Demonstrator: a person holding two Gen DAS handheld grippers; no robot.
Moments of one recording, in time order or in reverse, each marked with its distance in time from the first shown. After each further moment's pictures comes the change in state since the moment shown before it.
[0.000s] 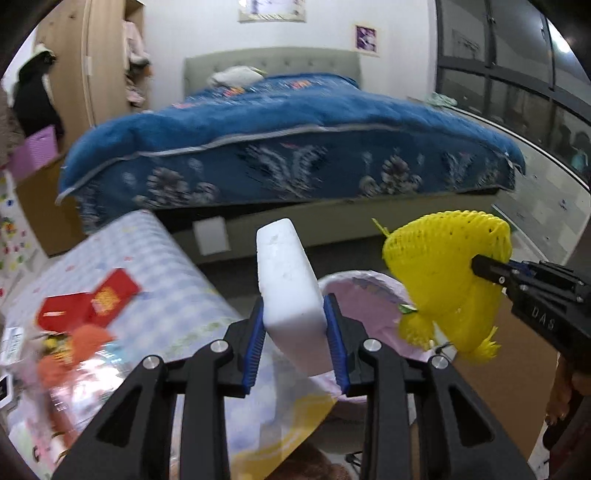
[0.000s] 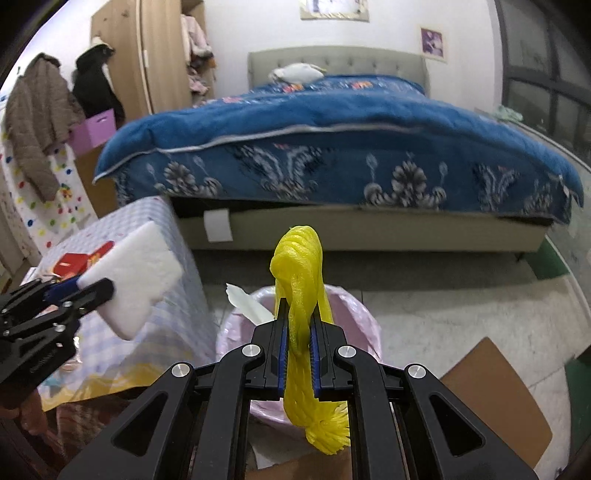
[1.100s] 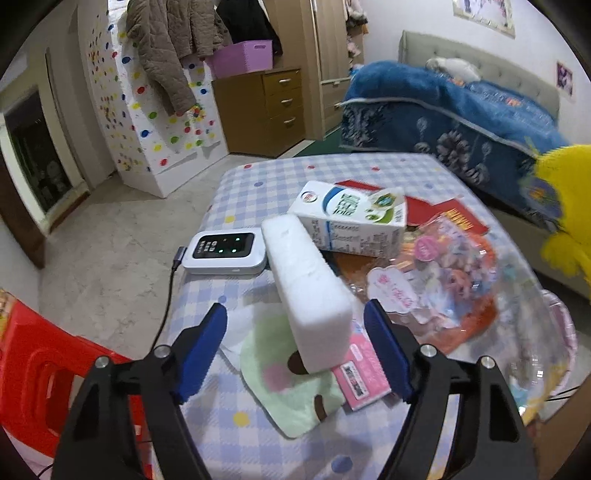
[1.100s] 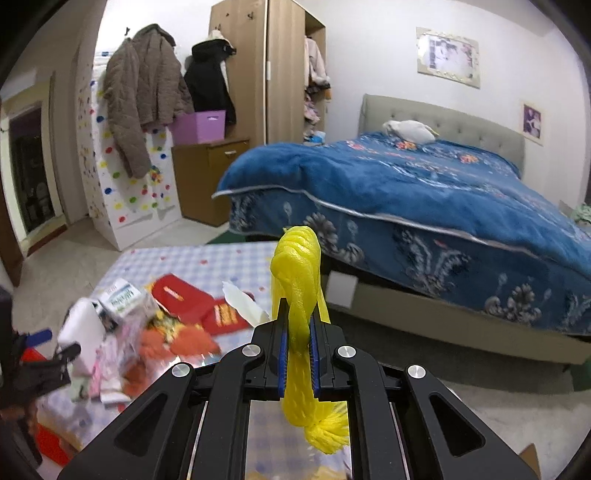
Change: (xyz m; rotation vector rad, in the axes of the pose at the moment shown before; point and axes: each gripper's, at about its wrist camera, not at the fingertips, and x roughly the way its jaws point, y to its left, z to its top) left arm -0.133 0.246 -0.119 -0.465 0.141 0.636; right arm -0.032 0.202 0.068 -0.289 -0.161 0.254
